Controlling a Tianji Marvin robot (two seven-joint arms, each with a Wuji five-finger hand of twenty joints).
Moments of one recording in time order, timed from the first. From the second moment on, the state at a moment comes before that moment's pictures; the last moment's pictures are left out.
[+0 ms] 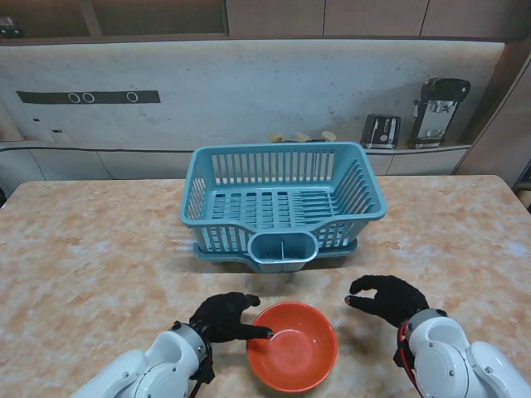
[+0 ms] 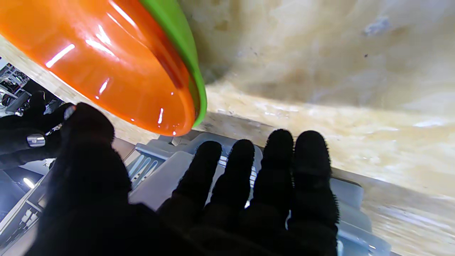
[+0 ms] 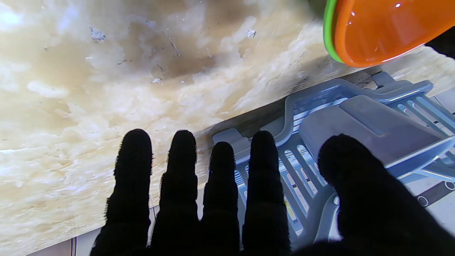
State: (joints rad) left arm 1.75 -1.06 -1.03 -1.91 0.78 0.22 -0.15; right arm -1.93 -1.05 1.41 -2.03 -0.79 0.37 0.29; left_hand 0.76 -0.23 -0.03 -0.09 0.59 0.33 0.16 0.34 0.62 0.35 0.26 0.36 0.54 0.38 0.47 0.45 0.31 0.34 1.05 0.52; right_hand 0.38 -0.31 0.60 0.01 0.57 -0.18 0.42 0.57 0.63 -0.08 0.26 0.40 0.66 -0.02 0.32 0.40 0.43 0.12 1.03 0.38
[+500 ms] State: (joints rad) left arm 1.66 -1.05 -0.94 -1.85 0.74 0.26 -0.18; right arm -1.93 -1.05 1.41 -2.03 -0.79 0.37 0.29; left_hand 0.76 -0.23 -0.03 -0.09 0.59 0.35 0.15 0.38 0.62 0.37 0.33 0.39 0.57 0.40 0.56 0.50 0.35 0.37 1.12 0.55; right_hand 0.38 -0.31 0.60 0.01 0.57 -0.18 0.42 0.57 0.63 -0.08 0.26 0.40 0.66 -0.02 0.32 0.40 0.43 0.12 1.03 0.38
